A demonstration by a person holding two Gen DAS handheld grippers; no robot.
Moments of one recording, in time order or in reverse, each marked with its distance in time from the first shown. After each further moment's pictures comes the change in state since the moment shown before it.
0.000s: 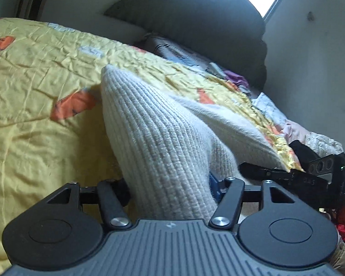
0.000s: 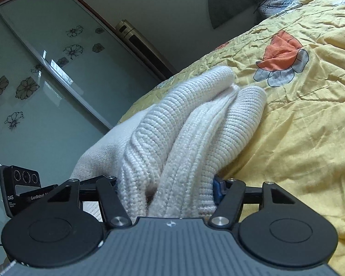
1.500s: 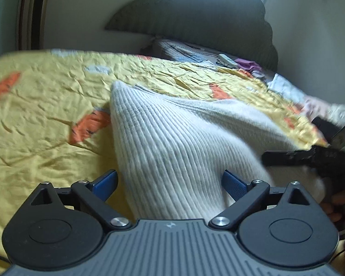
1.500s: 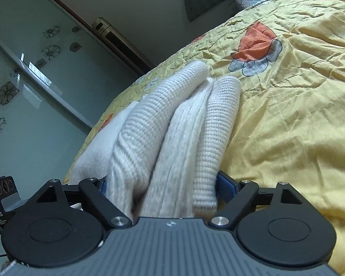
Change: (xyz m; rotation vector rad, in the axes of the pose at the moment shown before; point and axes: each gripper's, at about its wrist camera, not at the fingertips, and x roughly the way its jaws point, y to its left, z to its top) left arm -0.002 -0.009 0.016 0.127 0.017 0.095; right arm -0.004 -0.004 0.002 0.075 0.042 -0.093
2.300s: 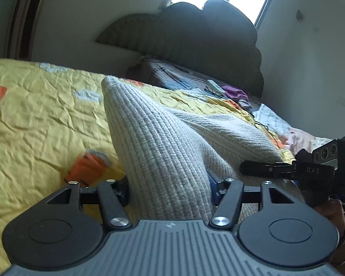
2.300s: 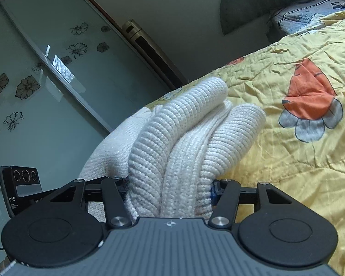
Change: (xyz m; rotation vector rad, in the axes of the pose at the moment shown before) left arm 0.008 0.025 0.050 -0.010 -0.113 -0.074; right arm 0.029 0.038 0.063 -0.131 -0.034 0.108
